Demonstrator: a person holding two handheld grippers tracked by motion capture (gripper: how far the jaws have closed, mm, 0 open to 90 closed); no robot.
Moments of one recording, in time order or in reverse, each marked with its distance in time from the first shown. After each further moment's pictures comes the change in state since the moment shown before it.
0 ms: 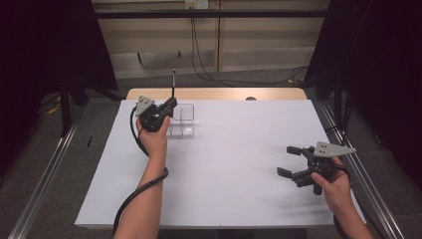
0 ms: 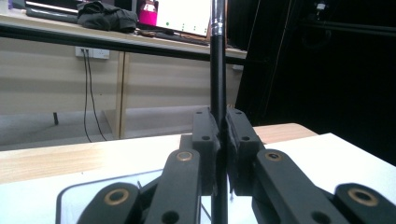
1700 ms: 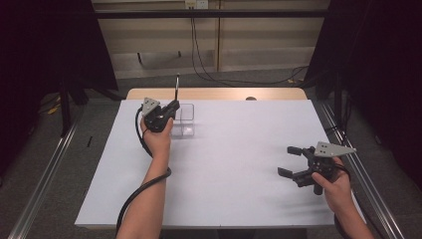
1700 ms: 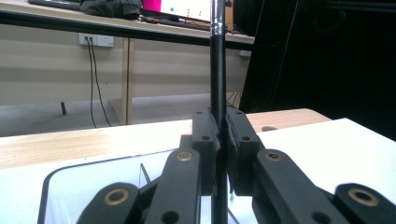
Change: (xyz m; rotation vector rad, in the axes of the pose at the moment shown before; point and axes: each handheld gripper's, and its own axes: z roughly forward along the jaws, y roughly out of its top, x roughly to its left) left arm 0.002 -0.016 0.013 0.048 0.024 0.016; right arm -0.002 -0.001 -0.001 0.001 0.006 0.002
